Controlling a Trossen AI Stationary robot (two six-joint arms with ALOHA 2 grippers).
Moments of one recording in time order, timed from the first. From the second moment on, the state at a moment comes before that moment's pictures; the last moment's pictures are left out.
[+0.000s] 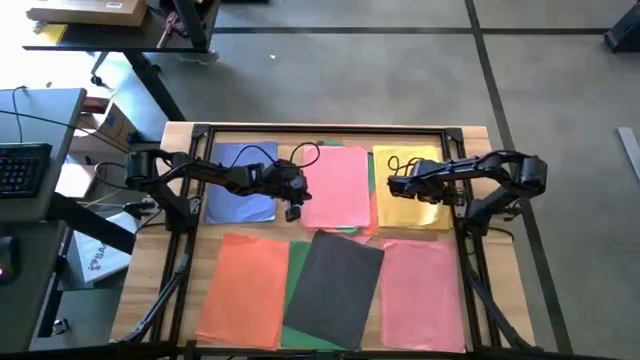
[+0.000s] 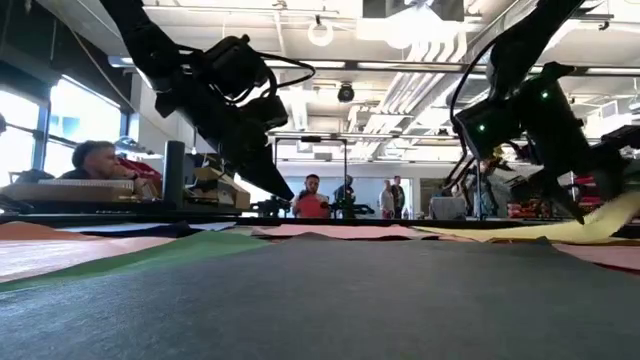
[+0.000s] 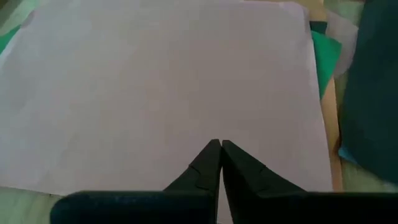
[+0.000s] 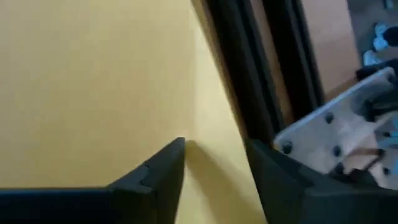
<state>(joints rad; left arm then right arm) 0.25 1.64 0.73 0.18 0.09 0.08 -0.34 1.53 0.71 -1.23 0.33 1.57</state>
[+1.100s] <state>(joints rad) 0.30 1.83 0.75 0.39 0.14 0.04 -0.23 1.40 0.44 -0.24 0.43 1.10</state>
